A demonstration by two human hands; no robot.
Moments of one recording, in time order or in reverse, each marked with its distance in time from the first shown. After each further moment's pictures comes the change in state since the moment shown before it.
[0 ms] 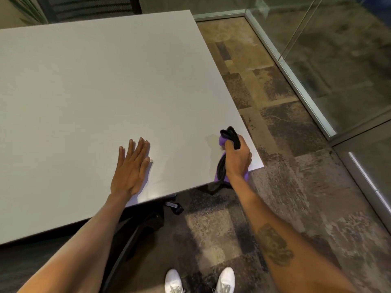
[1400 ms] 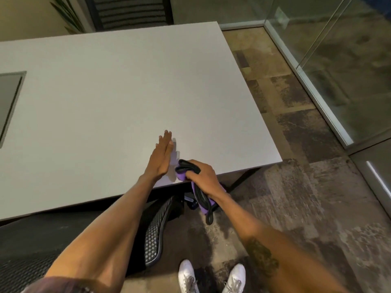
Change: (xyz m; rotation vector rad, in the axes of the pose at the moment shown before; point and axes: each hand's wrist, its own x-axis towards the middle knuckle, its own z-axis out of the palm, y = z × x) left_hand -0.033 0.019 -0.054 -0.725 -0.035 -0.209; right_hand -0.151 -0.029 0.062 0.051 -0.865 -0.150
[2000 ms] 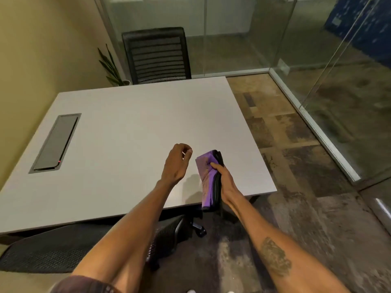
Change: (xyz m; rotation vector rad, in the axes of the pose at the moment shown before) left_hand -0.040 0.125 -0.061 0.008 0.262 0.162; right_hand -0.019 -0.112 -0.054 0.705 0.209 0.313
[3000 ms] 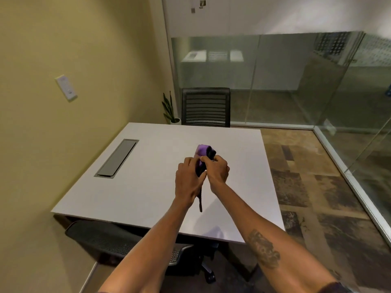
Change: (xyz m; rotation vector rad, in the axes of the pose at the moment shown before) left_hand -0.040 0.127 -0.067 0.323 0.491 0.026; right_hand -0.073 -0.143 0.140 -0.448 0.108 -0.465
